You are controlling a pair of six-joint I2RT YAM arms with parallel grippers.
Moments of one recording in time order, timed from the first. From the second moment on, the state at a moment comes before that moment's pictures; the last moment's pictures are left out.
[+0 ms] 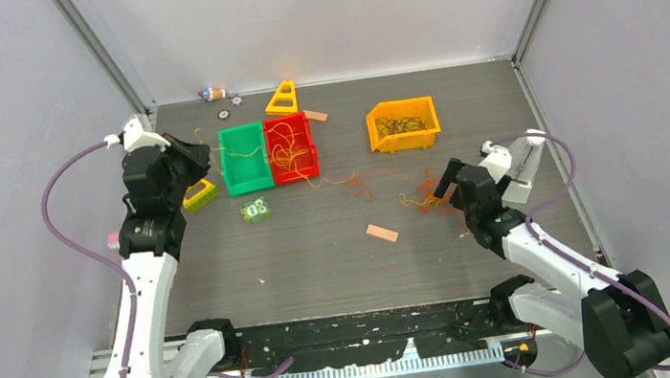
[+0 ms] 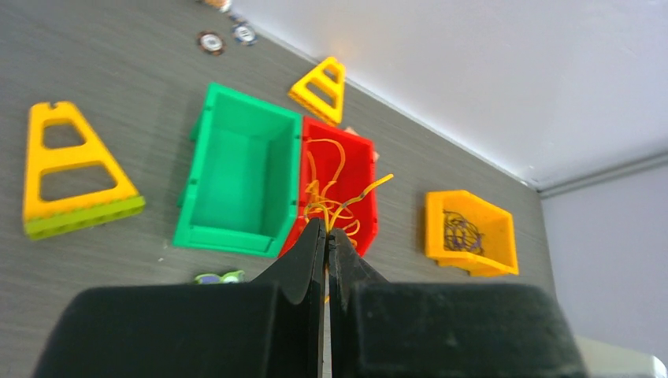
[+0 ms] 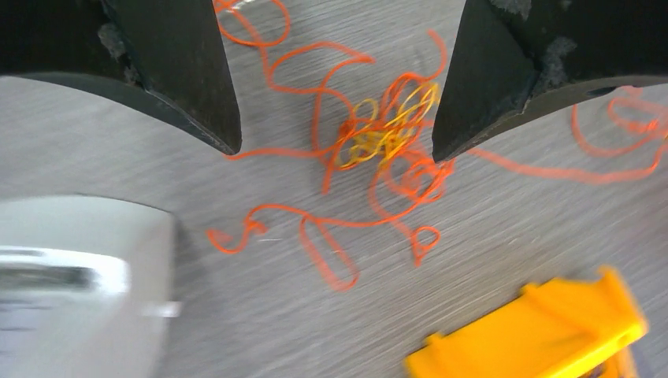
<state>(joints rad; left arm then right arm) -0.03 0.95 1.00 -0.29 -0.01 -0.61 0.32 0.98 0.41 -0.04 0.54 0.62</state>
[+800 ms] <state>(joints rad) -0.06 0.95 1.14 -0.36 0.03 -0.49 0.68 1.63 1.02 -0.11 0.22 0.17</state>
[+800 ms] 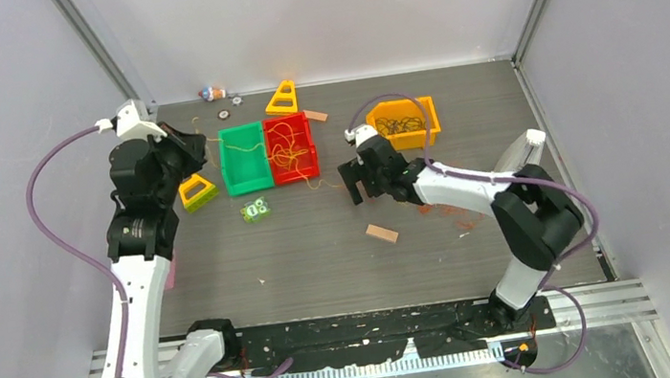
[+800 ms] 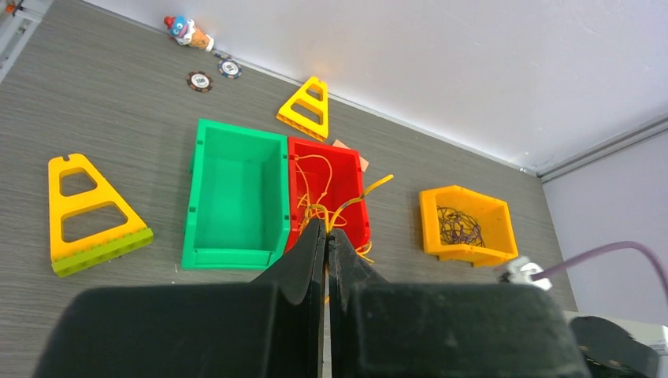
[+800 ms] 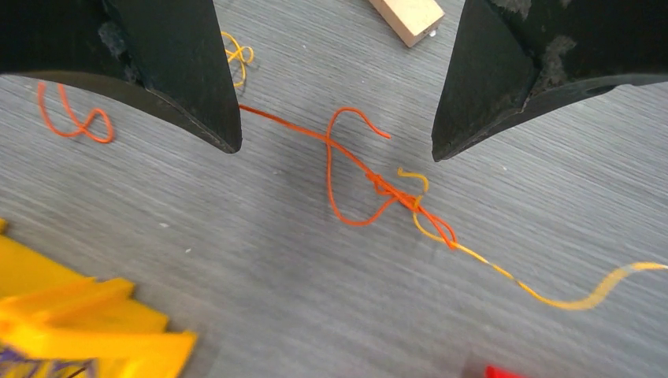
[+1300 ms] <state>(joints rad) 0.05 1.00 1.19 -0.39 0.01 -0.50 0.62 1.71 0.96 -0.14 0.17 0.20</state>
